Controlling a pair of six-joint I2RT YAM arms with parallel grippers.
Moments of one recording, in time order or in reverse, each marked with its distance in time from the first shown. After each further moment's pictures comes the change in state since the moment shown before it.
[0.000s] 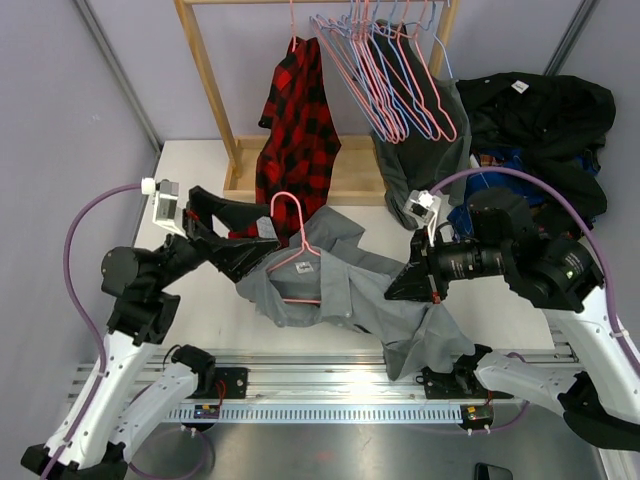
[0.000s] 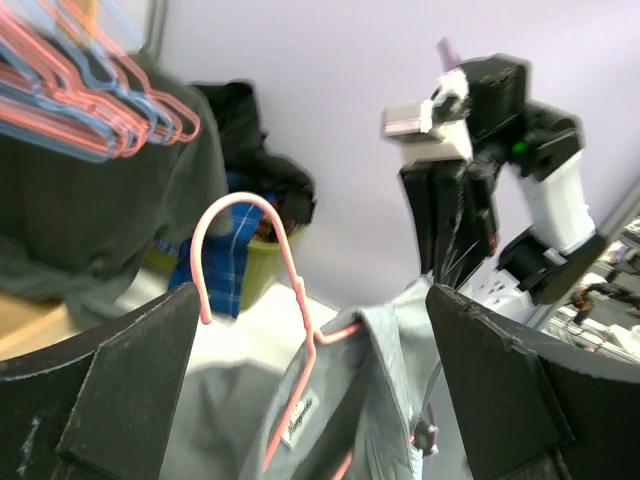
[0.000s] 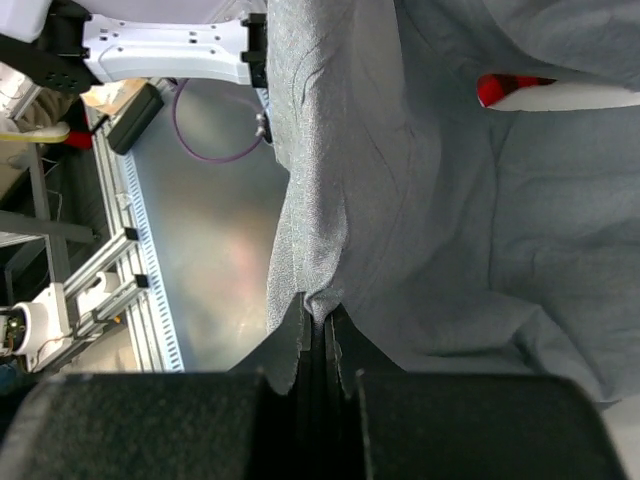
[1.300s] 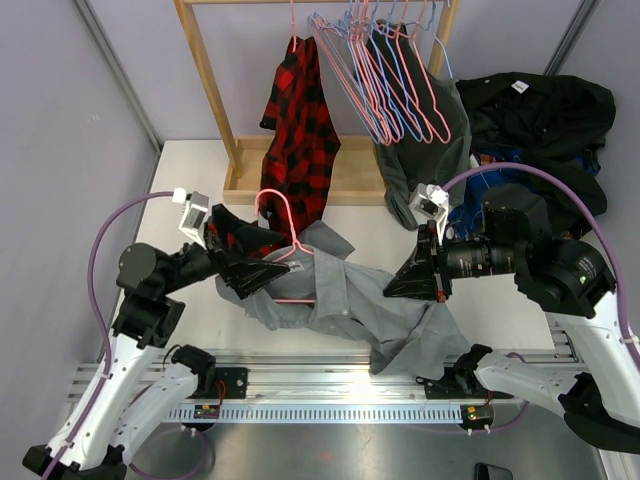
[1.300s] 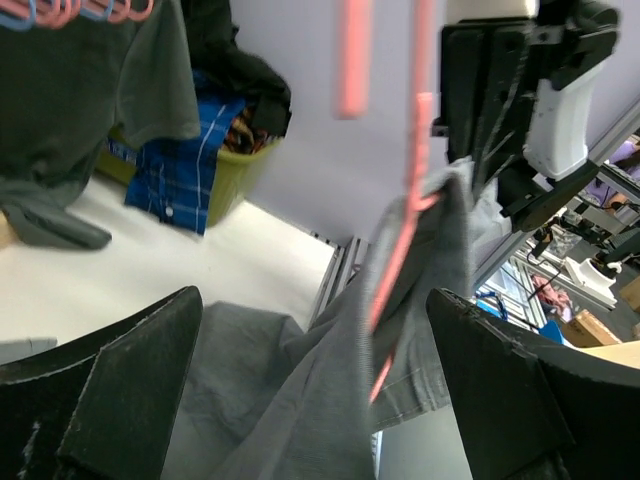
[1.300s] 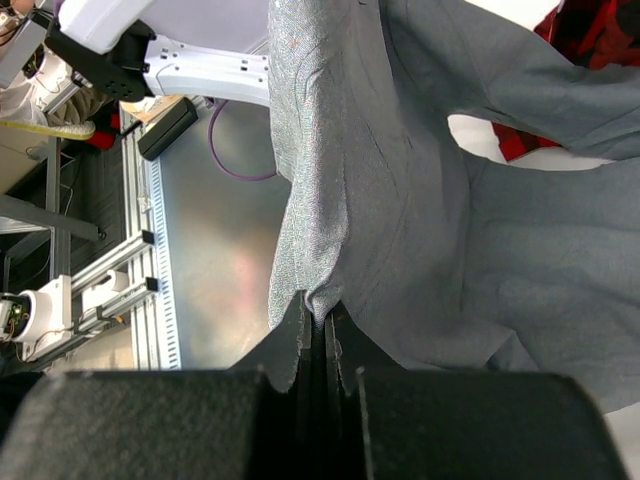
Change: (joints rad) left arm -0.002 -0.007 -0.064 -0.123 0.132 0.026; right arm 0.001 -0.002 0.047 0.062 -0.081 -0.010
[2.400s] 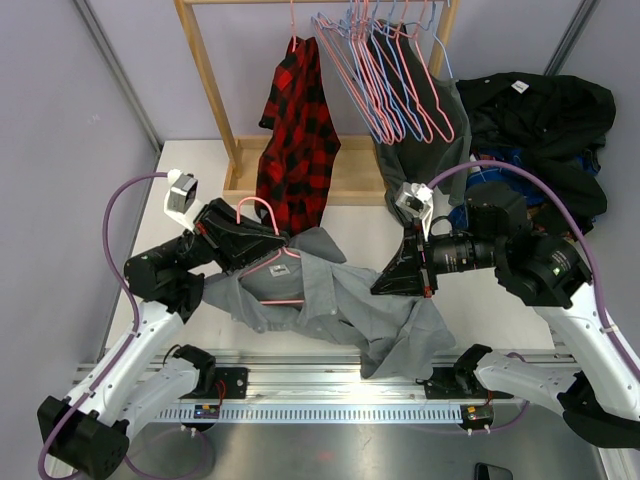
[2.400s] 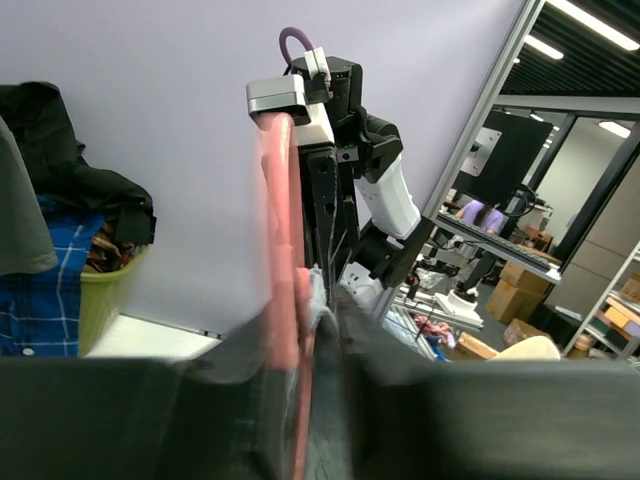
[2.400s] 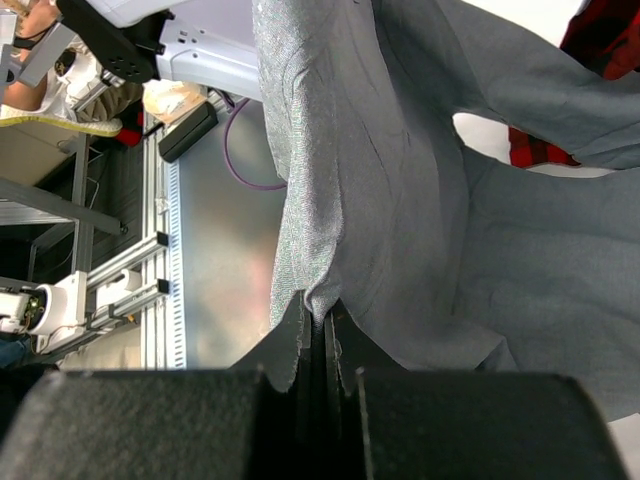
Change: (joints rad) left arm 0.000 0.209 -0.081 0.913 0.062 -0.546; right arm 0.000 0.013 -0.093 0.140 -0.060 0.025
